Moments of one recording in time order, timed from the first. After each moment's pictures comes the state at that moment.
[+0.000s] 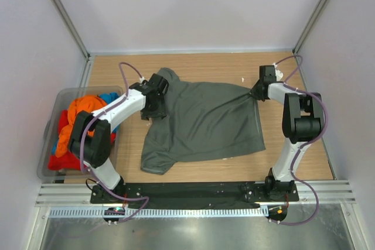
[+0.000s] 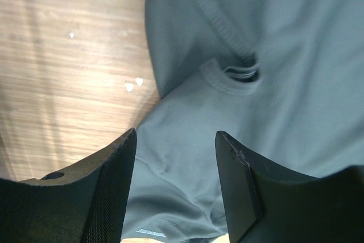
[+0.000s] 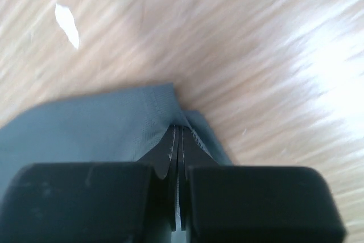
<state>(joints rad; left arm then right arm) -0.48 1.69 1.22 -0.79 -0.22 -0.60 0.00 1.90 1.16 -0.18 0.12 0.63</state>
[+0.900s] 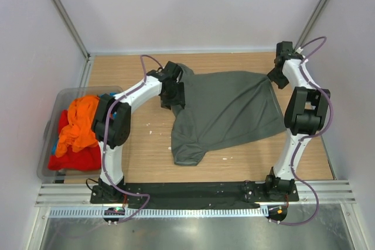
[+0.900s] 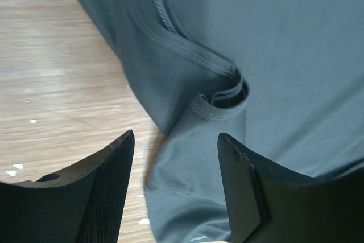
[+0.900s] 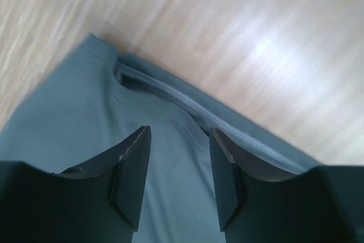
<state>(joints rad) -0.51 2.00 1.59 -0.76 0.03 -0.56 -0.12 2.07 1.72 -0.72 0.35 0.73</state>
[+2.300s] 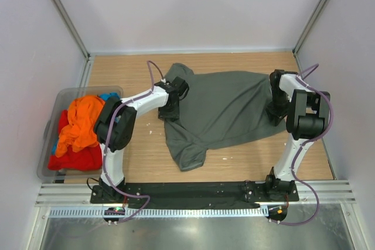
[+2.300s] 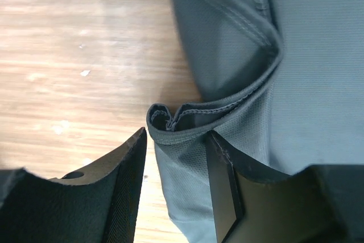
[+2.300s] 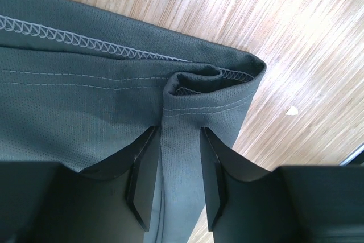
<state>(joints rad) -0.60 1.99 1.44 -0.80 -0.26 -0.59 -0.12 1.96 1.37 -1.06 0.36 0.94</state>
